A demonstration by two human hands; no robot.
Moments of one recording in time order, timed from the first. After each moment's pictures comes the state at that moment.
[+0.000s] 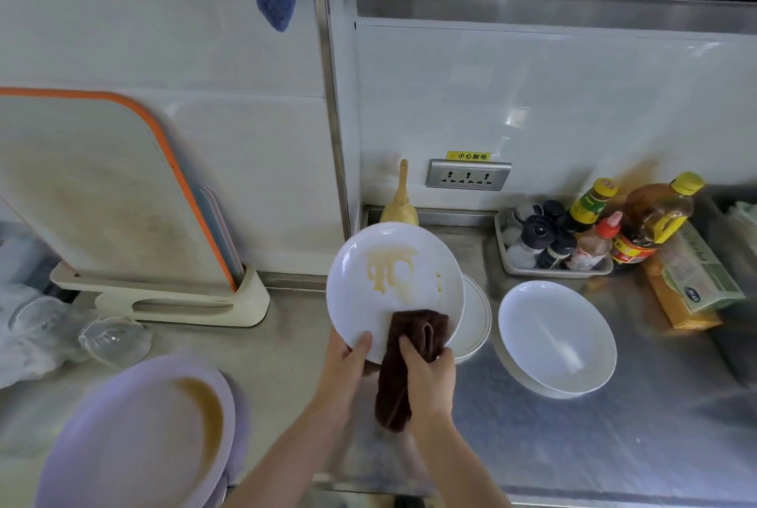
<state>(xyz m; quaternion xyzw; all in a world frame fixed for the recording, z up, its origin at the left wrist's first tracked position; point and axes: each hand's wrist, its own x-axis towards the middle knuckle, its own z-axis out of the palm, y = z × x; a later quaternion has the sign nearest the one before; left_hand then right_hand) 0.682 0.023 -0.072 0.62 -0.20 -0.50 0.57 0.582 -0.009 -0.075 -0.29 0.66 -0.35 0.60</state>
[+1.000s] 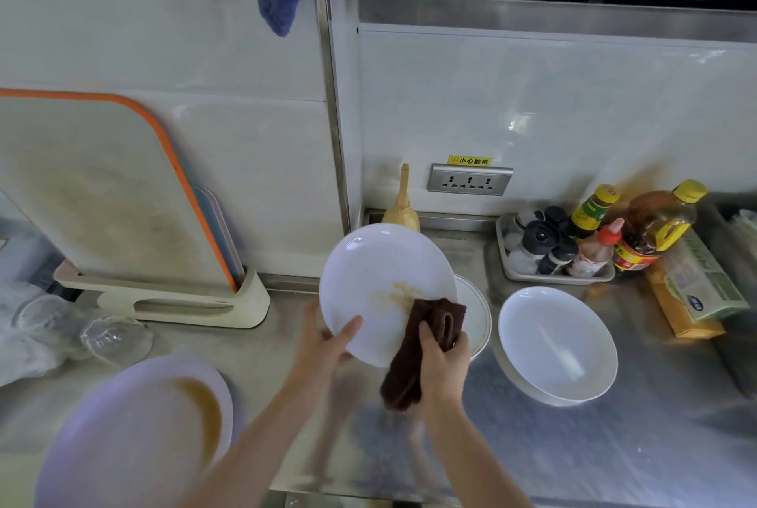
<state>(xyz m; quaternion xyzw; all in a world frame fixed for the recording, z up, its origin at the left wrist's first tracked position) 0.711 0.024 -0.048 0.62 -0.21 -0.49 0.57 0.571 -0.031 -0.058 -0.32 0.64 -0.40 0.58</state>
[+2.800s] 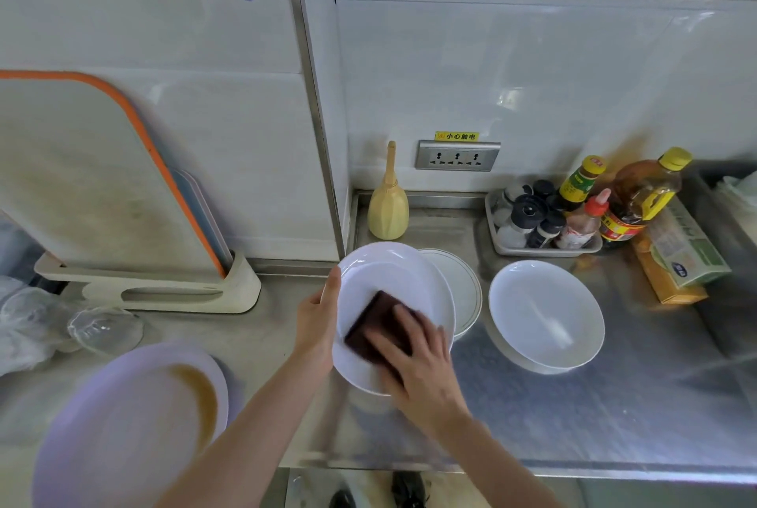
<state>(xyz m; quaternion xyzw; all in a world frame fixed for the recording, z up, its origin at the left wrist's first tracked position) 0.694 -0.004 -0.043 0.70 -0.07 -0.44 0.56 0.534 -0.005 -0.105 -0.90 0.35 -0.23 0.13</state>
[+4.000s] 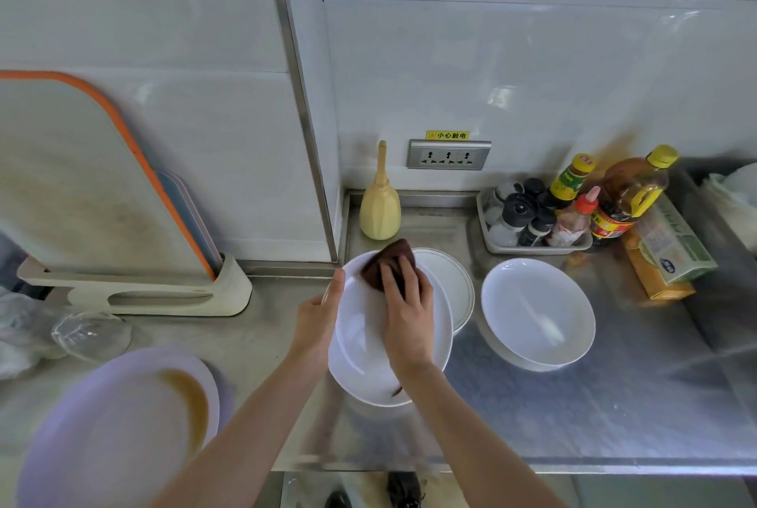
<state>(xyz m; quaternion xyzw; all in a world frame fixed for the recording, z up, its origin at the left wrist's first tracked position) 0.694 -0.005 -0.045 0.73 -0.13 -0.46 0.49 0.581 -0.051 -0.094 -0.80 0.51 -0.29 0.15</state>
